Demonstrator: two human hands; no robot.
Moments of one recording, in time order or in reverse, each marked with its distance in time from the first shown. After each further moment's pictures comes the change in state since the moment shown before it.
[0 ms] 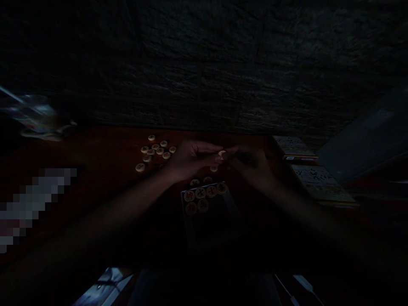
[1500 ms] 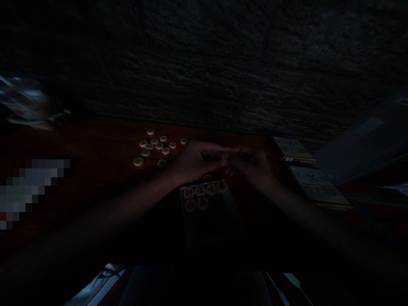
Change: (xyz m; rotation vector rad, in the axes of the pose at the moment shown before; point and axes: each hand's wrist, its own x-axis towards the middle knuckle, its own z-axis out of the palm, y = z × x) left_hand -0.003 0.002 0.014 0.096 -0.079 0.210; right_hand -0.002 -0.004 0.003 0.182 -0.041 0.118
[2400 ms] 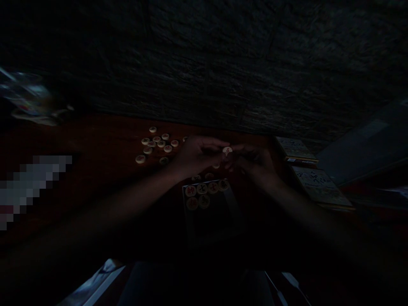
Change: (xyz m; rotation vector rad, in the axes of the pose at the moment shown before) left_hand 0.001 0.002 -0.002 -0.007 0.153 -0.123; right_hand -0.001 -0.002 -0.001 0.050 -0.022 -0.029
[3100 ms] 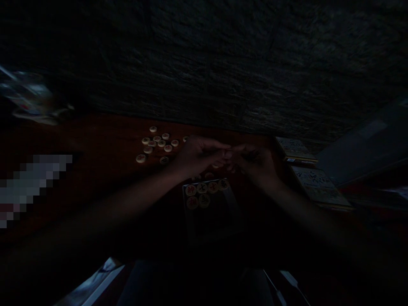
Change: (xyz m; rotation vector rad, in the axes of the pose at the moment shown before) left_hand -0.004 0.005 0.004 -0.115 -0.026 -0.109; right_hand 0.000 -0.002 0.002 -0.096 0.039 -0.012
